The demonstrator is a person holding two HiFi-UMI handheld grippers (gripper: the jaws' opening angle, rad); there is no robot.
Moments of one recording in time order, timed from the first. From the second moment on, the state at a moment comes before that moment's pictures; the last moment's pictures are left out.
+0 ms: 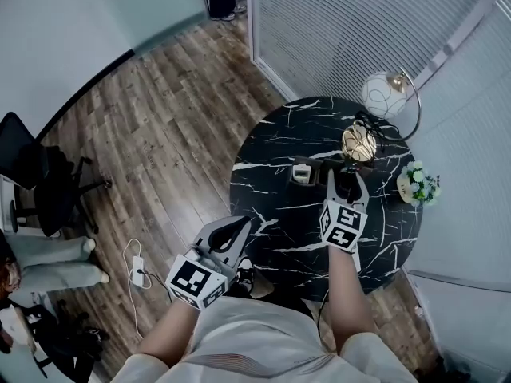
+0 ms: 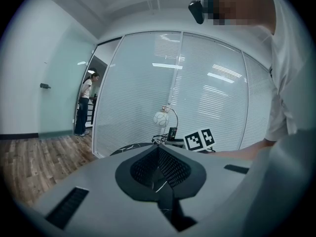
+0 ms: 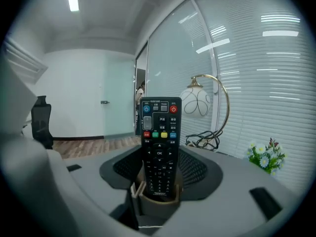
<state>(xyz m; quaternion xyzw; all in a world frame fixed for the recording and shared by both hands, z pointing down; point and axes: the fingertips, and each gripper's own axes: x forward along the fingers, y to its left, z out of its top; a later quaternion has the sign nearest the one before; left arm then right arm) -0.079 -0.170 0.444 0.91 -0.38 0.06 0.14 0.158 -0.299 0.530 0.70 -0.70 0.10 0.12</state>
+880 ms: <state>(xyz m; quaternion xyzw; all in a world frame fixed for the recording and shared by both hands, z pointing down) -0.013 -0.141 0.424 0.93 -0.35 0.04 0.12 0.176 -0.103 0.575 0.58 -0.73 0.25 0.27</state>
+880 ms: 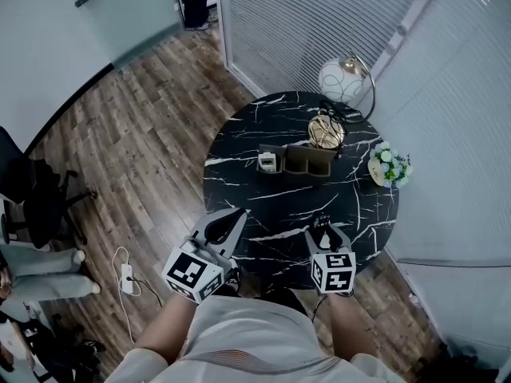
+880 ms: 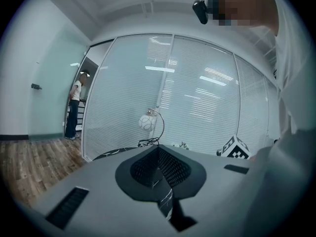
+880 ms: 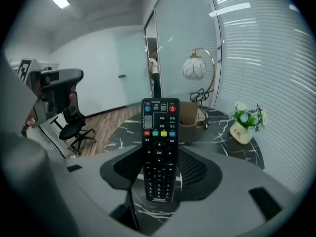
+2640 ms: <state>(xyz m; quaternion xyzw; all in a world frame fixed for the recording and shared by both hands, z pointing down) -0.018 -0.145 0.410 0.93 -0.35 0.02 0.13 0.166 -0.143 0.500 0.59 -0.79 0.17 0.11</state>
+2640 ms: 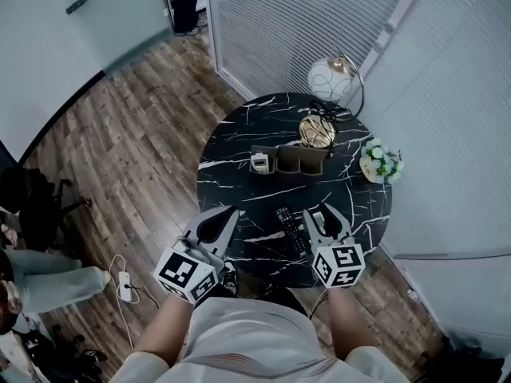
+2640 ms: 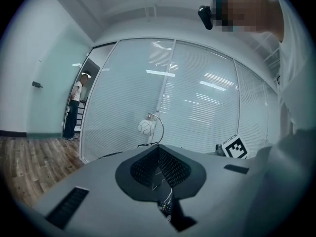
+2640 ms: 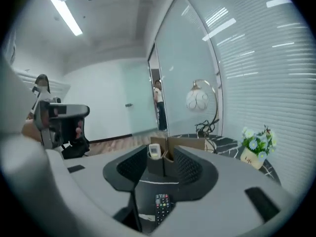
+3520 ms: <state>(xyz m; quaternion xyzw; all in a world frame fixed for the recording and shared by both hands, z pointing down) 0.005 -0.129 0.365 0.94 -0.34 -0.01 0.09 0.187 -0.110 0.376 0.60 -0.79 0.06 0.01</state>
